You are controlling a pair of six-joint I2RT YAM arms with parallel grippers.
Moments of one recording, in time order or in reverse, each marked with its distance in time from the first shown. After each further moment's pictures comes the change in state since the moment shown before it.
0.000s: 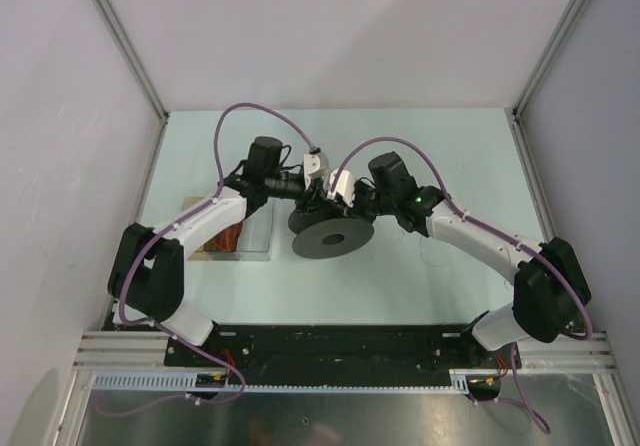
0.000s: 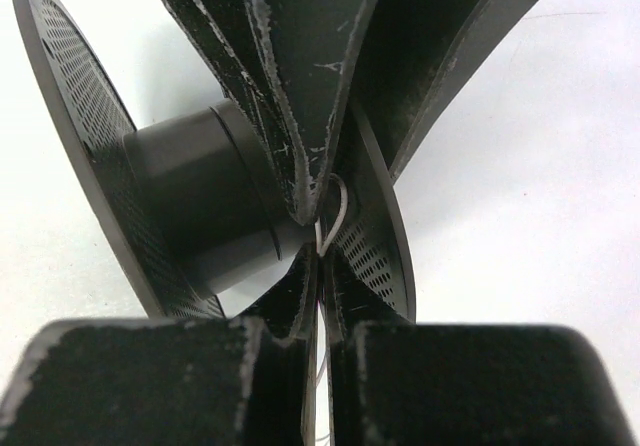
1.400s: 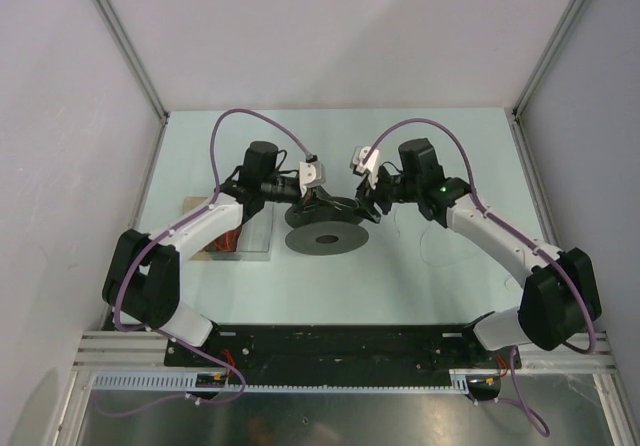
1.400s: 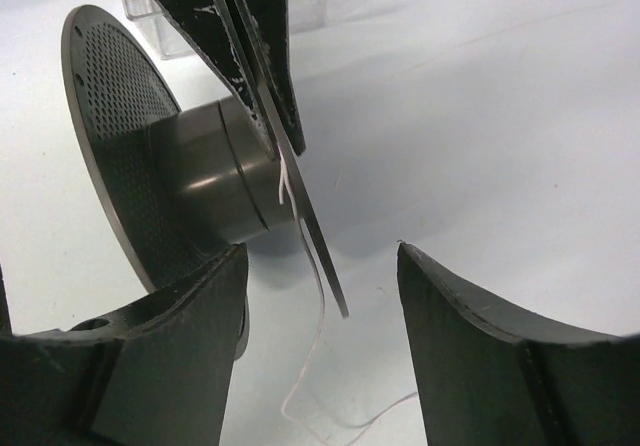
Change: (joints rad) left arm 0.005 -0.044 -0.070 0.074 0.010 0.093; right arm -0.171 -0.067 -0.002 -0.019 -0.245 0.157
